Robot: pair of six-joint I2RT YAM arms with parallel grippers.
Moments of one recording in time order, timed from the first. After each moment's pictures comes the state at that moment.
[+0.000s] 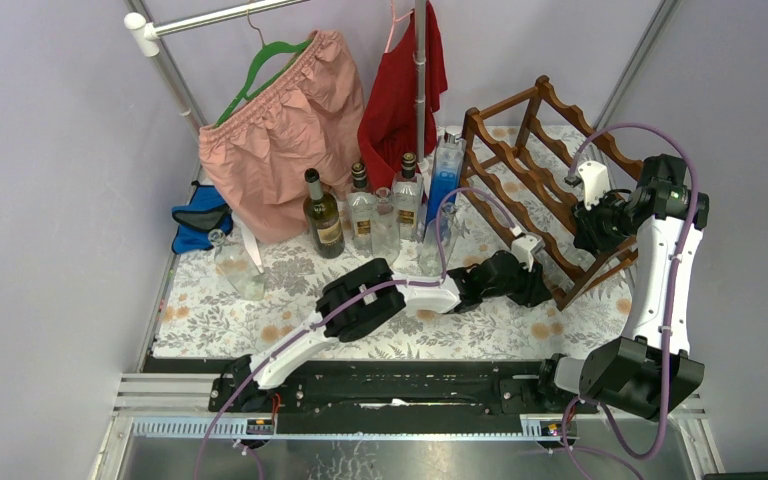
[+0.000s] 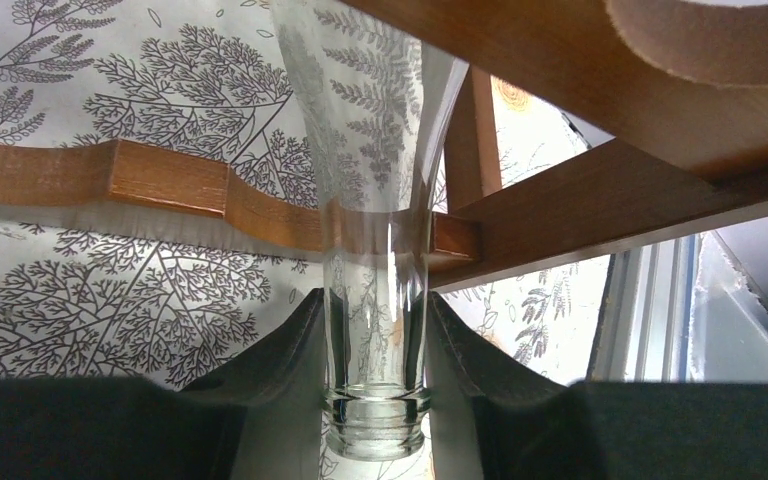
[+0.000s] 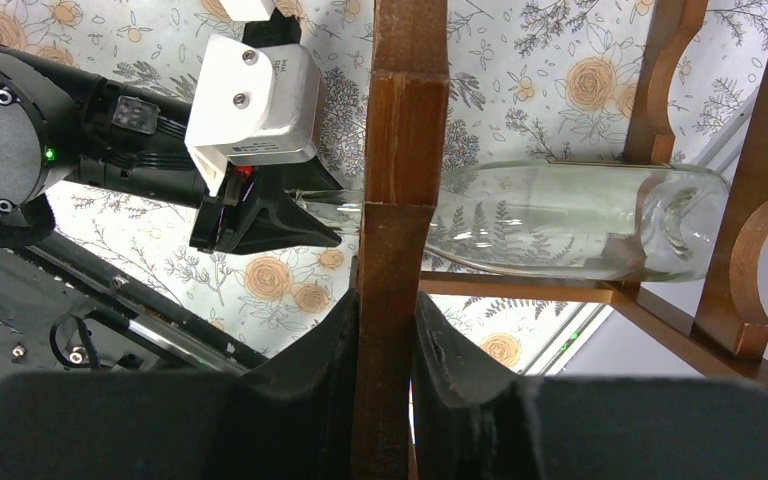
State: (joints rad) left arm -1.12 2.49 1.73 0.47 0.11 -0.60; right arm -0.36 1.28 1.39 -1.31 -0.47 -0.94
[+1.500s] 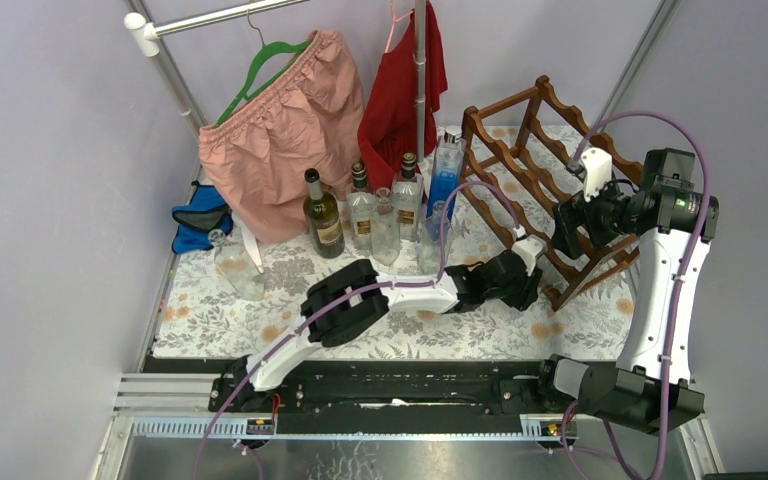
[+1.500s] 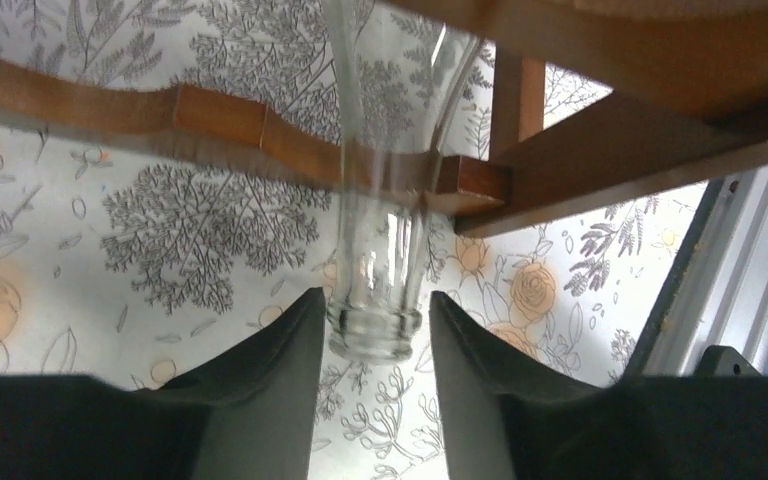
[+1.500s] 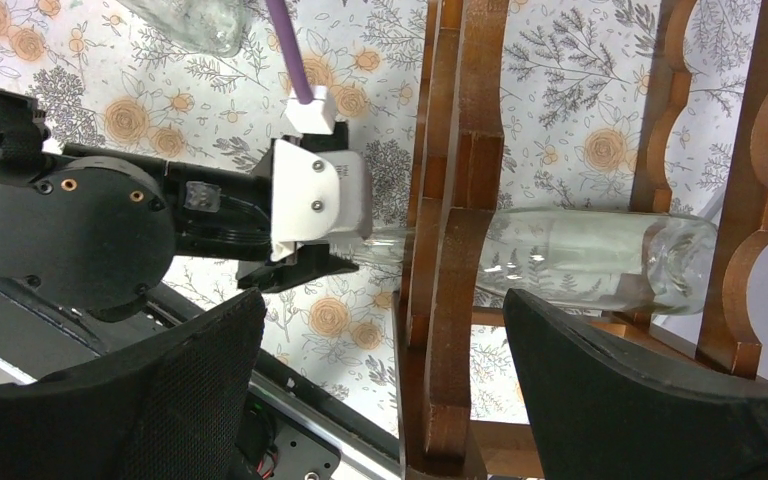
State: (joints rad) left arm -1.16 2.33 1.67 0.17 -0.03 -0.47; right arm -0.31 1.20 1.50 -1.36 -0.57 -0.79
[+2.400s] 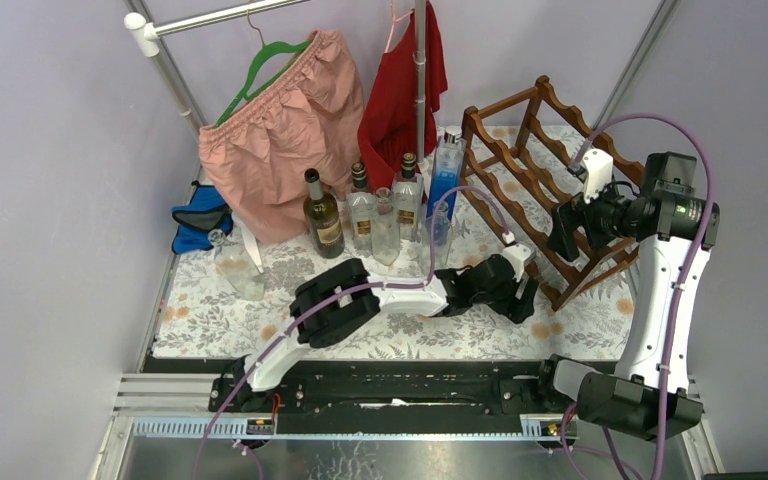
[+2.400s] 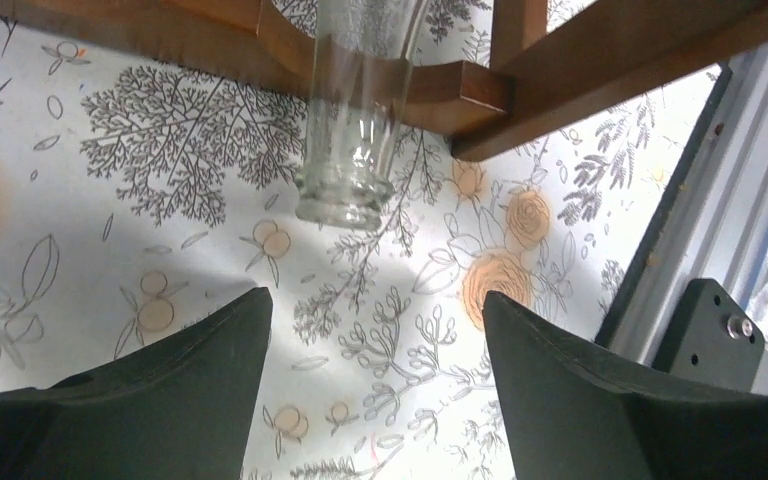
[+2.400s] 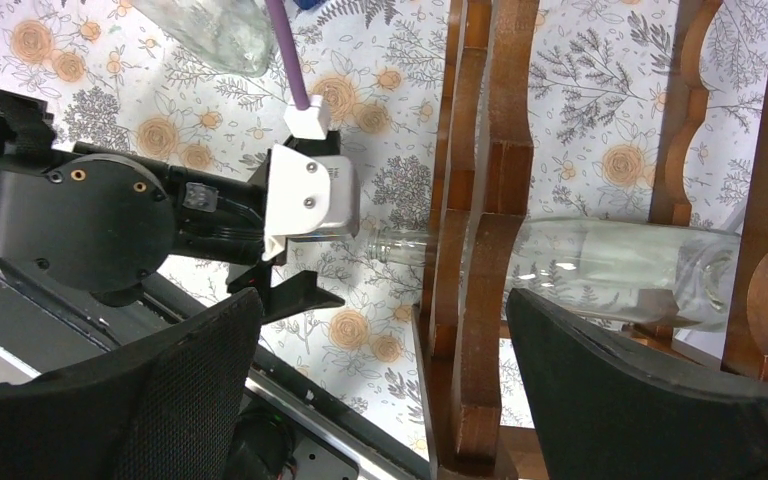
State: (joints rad) left arm -1.16 2.28 1.57 0.18 0.02 -0.50; right arm -0.31 1.17 1.49 -1.36 -0.61 -0.77
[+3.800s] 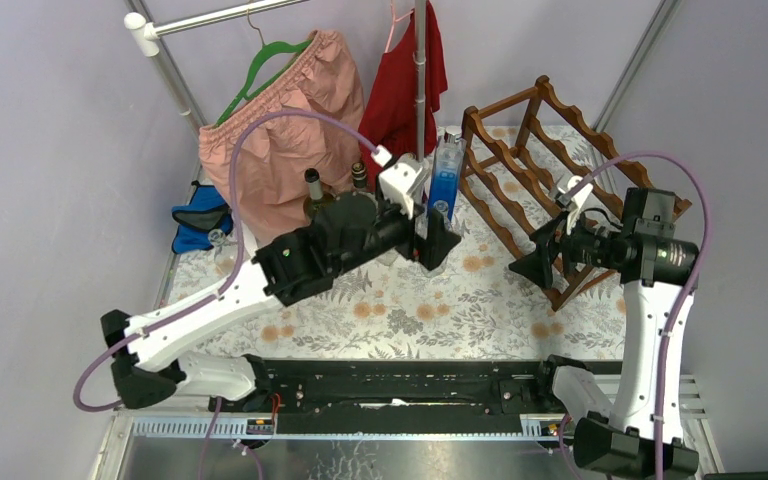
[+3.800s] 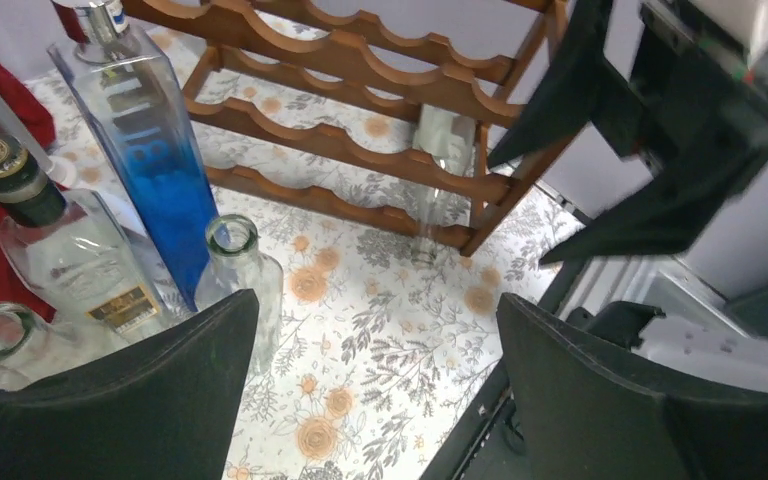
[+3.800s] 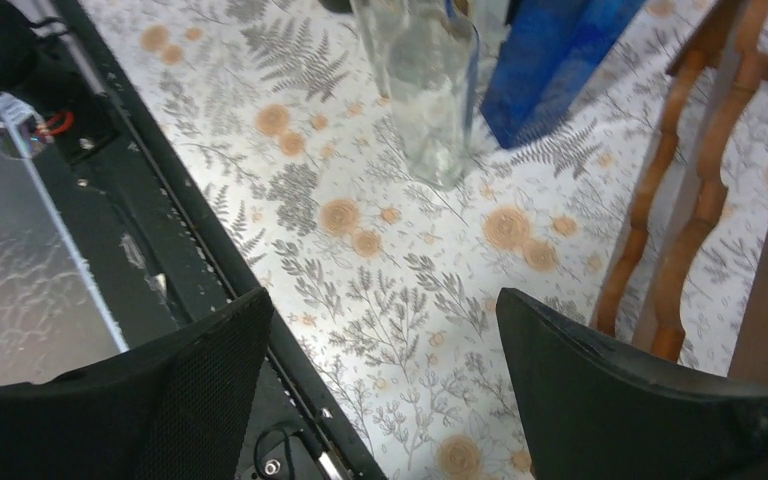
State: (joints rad) left arm -1.09 1.23 1.30 -0.25 -0.12 -0.27; right arm -0.23 0.99 1.31 -1.33 -1.04 -0.78
